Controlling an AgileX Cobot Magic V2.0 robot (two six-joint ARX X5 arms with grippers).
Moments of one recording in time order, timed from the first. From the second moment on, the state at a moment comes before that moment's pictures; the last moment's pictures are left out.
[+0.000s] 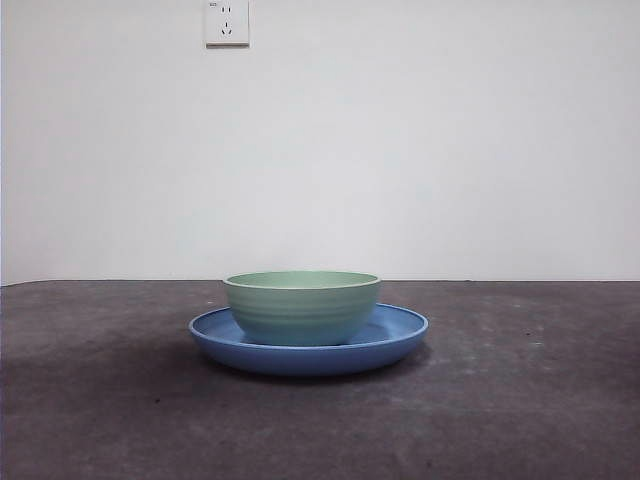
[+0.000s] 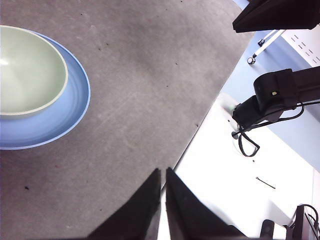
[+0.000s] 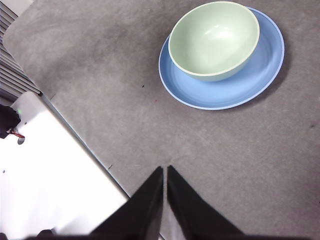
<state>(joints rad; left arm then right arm) -0.44 0.91 1.01 -0.90 0.73 0.09 0.51 0.83 1.03 -0.98 -0.42 0.08</state>
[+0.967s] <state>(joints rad) 0.02 0.31 0.60 -0.06 -0.01 0.14 0.51 0.83 1.03 -0.98 -0.42 0.08</state>
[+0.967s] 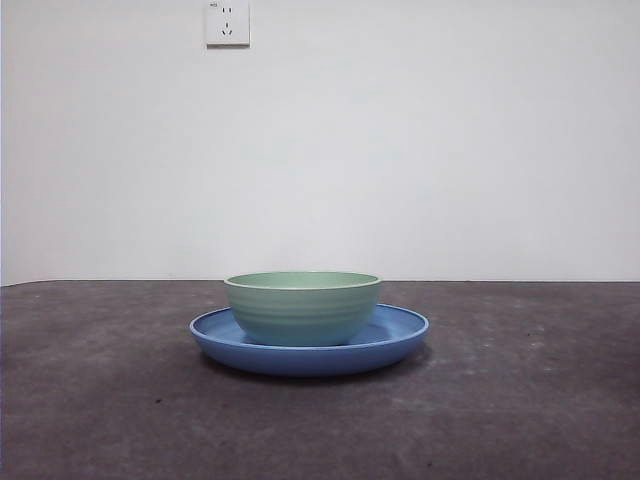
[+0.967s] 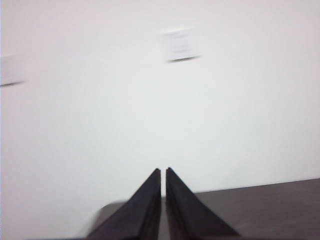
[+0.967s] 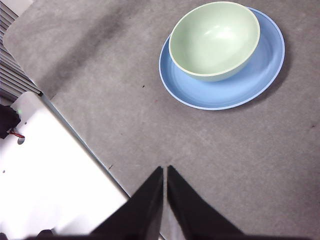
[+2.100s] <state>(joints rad) 0.06 0.01 0.03 -0.18 -0.07 0.01 0.51 0.83 1.03 -0.98 -0.42 0.08</state>
